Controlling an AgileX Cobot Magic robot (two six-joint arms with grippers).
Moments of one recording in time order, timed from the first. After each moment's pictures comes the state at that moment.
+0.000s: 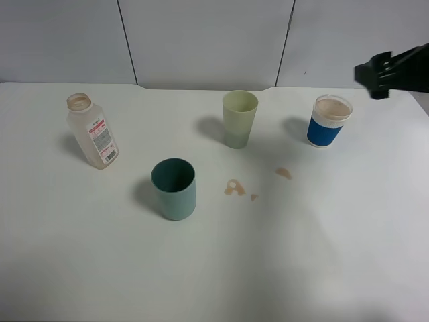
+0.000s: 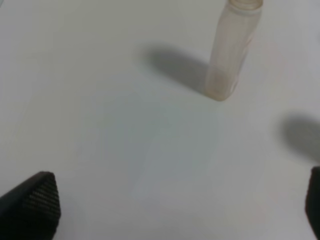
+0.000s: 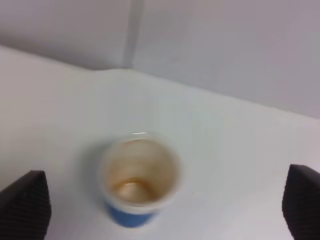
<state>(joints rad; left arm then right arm) 0.02 0.00 -0.50 -0.02 1.05 -0.04 0.08 1.07 -0.63 -0.24 0.06 0.03</state>
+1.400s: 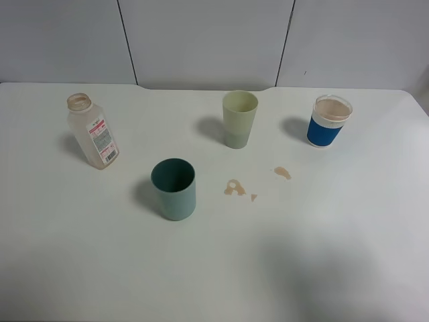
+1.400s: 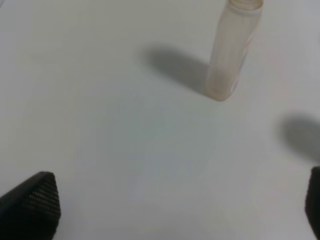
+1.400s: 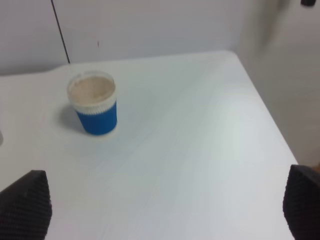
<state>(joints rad) 0.02 0.00 -0.50 -0.02 1.05 -0.04 -0.04 0.00 -0.62 -0.08 1.05 0.04</state>
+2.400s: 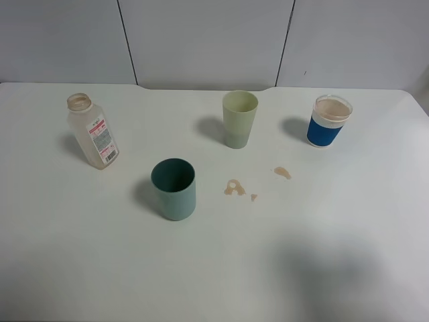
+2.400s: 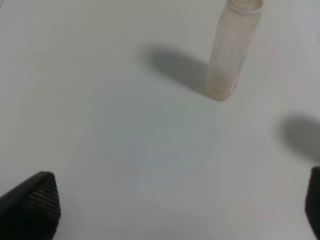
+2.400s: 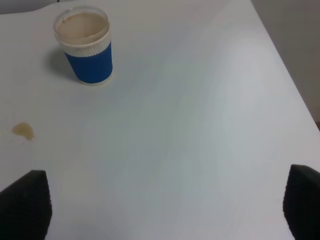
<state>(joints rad) 0.02 0.00 -0.50 -0.02 1.05 -0.04 -0.04 0.00 -0.50 -0.08 1.06 0.04</state>
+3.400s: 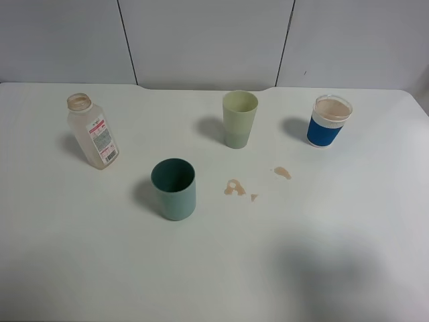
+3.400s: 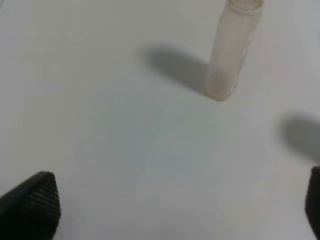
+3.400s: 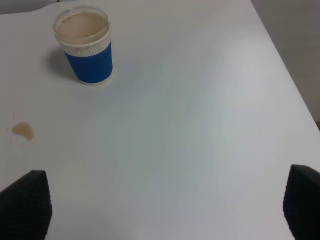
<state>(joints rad) 0.02 0.00 -0.50 -0.02 1.05 -0.04 -0.04 0.00 -0.50 -0.08 1.06 0.04</state>
